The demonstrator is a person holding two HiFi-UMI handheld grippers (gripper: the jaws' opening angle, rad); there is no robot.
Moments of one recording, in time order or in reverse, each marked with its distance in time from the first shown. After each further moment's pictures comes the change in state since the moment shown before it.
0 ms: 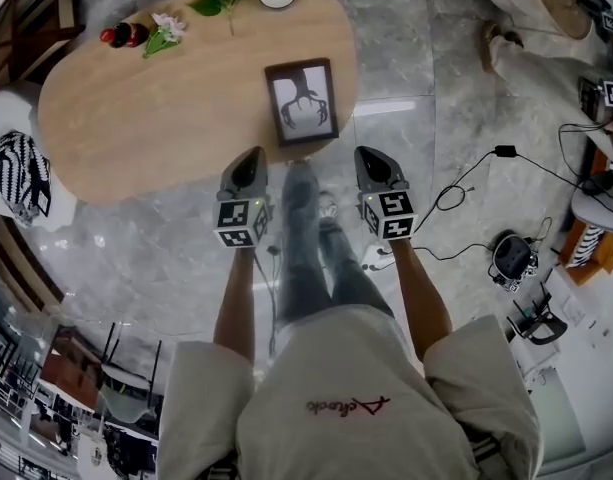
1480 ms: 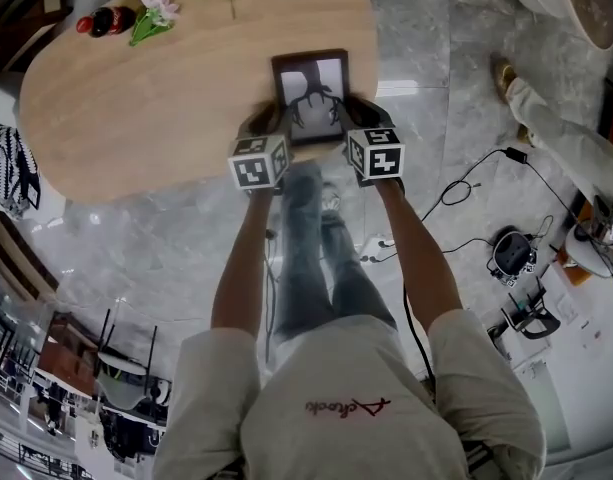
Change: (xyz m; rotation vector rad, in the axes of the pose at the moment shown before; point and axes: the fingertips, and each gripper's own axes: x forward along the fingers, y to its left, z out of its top) left arm 0.140 0.041 -0.050 -0.179 0.228 -0.011; right arm 0.166 -0.030 -0.018 0.083 0.158 0.012
